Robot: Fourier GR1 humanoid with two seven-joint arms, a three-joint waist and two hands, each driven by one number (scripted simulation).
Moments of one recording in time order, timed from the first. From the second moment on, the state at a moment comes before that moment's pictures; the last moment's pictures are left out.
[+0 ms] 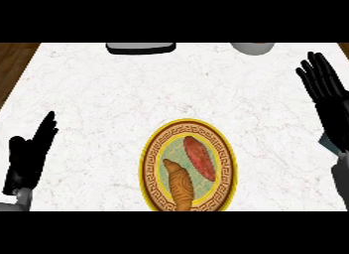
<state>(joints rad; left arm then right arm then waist) -0.02 0.47 -0.15 -1.43 0.18 0.26 0.14 -0.25 -0.37 -0.03 -1.58 -0.25 0.11 -0.07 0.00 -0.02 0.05</state>
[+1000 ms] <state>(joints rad) -0.26 0.48 -0.24 -1.51 0.11 0.02 -0.08 -0.61 -0.56 0.19 -1.38 0.09 0.44 -0.42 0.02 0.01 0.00</state>
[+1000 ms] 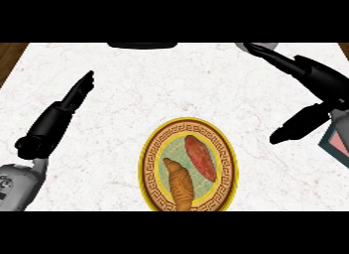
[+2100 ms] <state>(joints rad) -0.24 0.44 -0.19 -1.51 0.07 -0.01 -0.08 -0.71 -0.45 0.58 -1.77 0.47 0.80 0.15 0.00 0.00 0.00</state>
